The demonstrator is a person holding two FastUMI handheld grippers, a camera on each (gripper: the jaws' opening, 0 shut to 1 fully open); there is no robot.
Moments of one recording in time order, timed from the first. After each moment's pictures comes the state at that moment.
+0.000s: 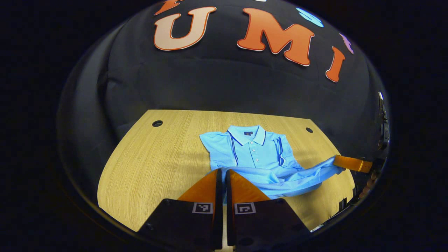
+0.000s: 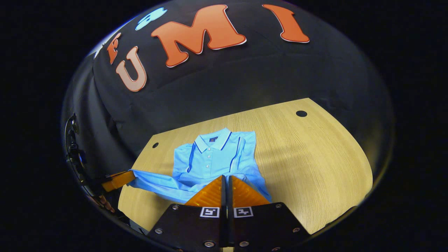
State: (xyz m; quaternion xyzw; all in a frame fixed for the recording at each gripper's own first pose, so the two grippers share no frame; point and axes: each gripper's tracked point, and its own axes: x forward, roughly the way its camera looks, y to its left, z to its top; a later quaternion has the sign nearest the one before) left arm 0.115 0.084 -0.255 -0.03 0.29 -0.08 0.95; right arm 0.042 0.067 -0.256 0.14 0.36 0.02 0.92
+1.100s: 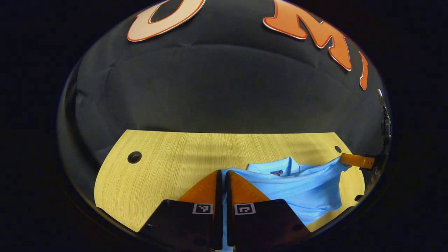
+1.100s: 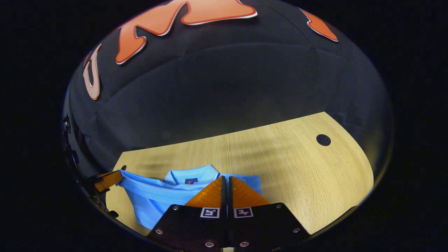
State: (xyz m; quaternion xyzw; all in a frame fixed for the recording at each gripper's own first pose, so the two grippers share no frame) left arm 0.376 0.091 -0.293 -0.01 0.28 -0.08 0.96; right arm 0.270 0.050 -0.332 0.12 0.36 -0.03 0.92
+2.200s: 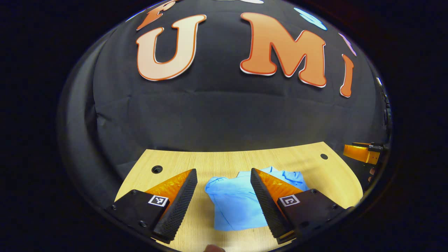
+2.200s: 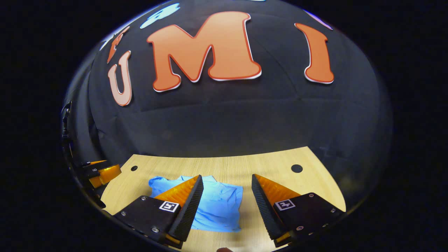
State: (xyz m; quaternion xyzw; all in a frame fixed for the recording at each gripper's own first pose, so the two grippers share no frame) left arm 0.244 0.090 -0.163 0.01 0.19 -0.06 0.98; right arm 0.176 0.026 -0.174 0.04 0.25 -0.01 0.97
